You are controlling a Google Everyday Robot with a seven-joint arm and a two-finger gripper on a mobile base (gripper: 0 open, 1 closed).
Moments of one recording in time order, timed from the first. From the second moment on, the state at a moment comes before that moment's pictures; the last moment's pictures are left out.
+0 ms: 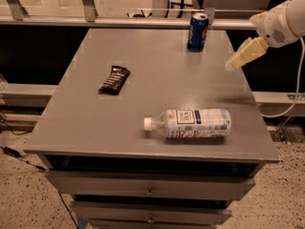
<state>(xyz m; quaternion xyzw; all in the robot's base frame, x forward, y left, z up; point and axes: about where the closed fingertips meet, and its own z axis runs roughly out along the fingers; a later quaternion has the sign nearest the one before) 0.655 -0.266 0.937 -0.47 0.79 0.05 0.39</state>
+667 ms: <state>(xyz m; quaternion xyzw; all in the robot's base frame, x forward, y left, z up) 0.742 -0.239 0.923 -0.34 0.78 0.14 0.50</state>
